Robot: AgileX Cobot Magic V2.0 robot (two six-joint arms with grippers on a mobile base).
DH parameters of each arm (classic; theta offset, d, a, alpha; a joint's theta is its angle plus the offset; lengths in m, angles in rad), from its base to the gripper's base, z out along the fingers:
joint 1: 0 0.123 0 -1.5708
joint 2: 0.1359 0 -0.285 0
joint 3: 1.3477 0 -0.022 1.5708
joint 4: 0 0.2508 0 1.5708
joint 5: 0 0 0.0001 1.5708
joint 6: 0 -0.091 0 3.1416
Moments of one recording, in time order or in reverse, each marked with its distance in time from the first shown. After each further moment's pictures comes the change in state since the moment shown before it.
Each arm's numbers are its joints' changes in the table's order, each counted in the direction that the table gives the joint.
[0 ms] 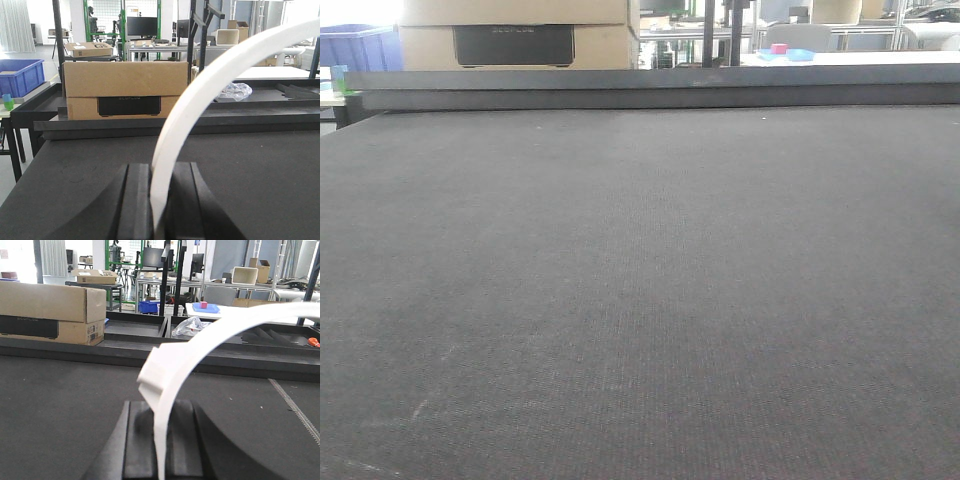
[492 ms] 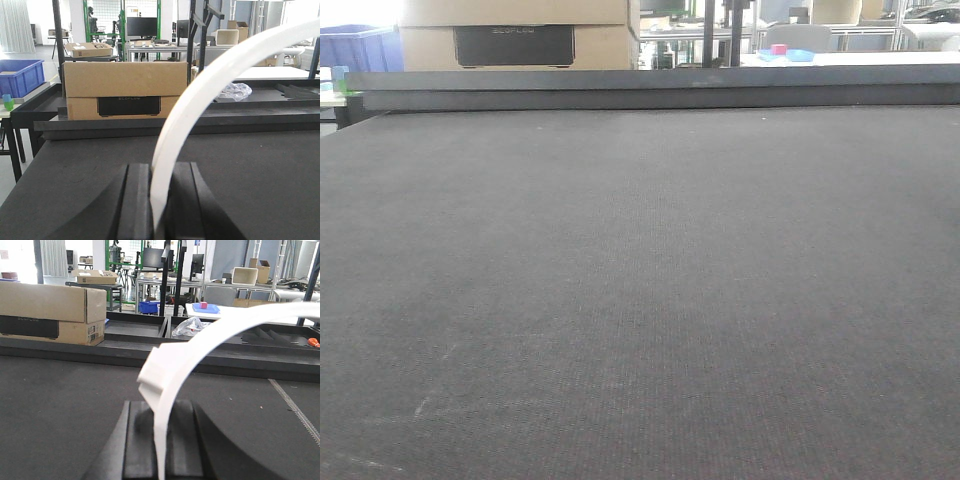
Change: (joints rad) left arm 0.000 0.000 0.000 0.000 0.000 0.000; right arm 0.000 0.000 0.000 0.000 0.000 0.000
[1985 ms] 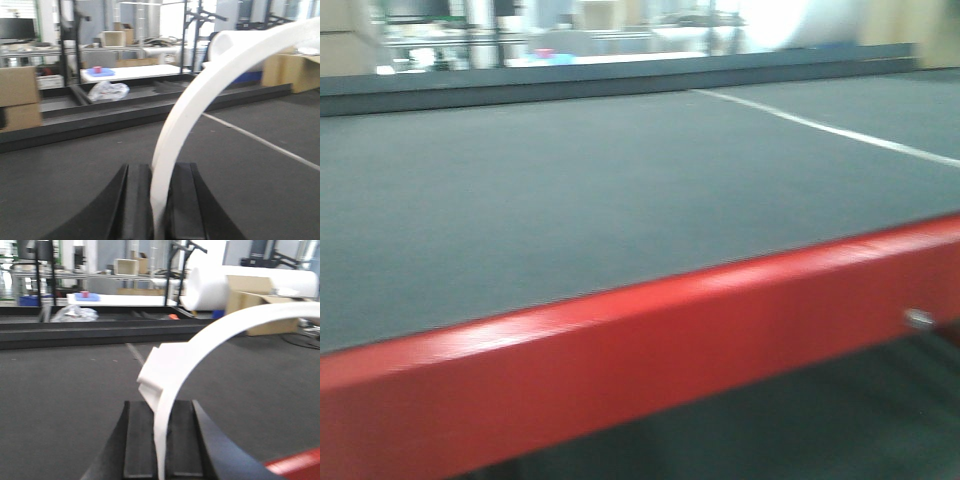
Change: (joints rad) left arm 0.000 -0.003 0.000 0.002 0.004 0.000; right arm 0.000 0.000 0.000 0.000 0.002 0.000
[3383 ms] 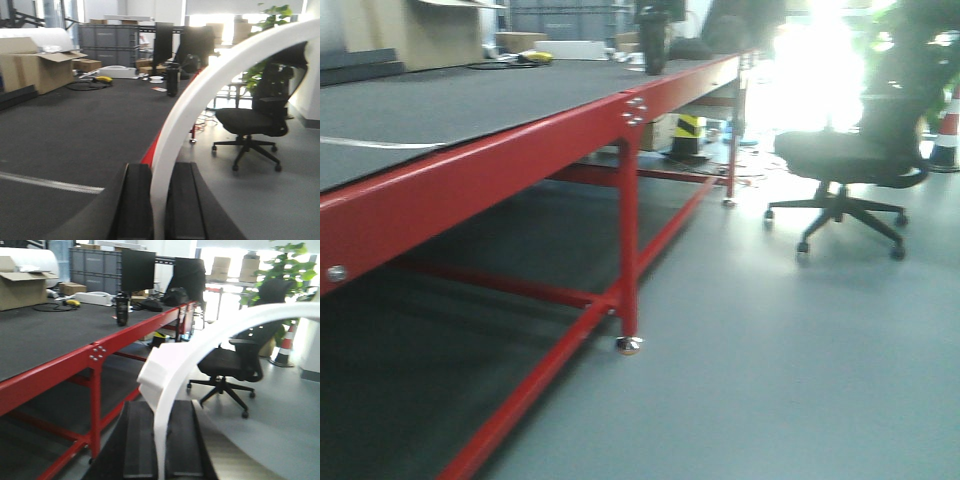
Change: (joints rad) left arm 0.000 0.000 0.000 0.000 0.002 0.000; right arm 0.000 0.000 0.000 -0.002 0.000 0.000
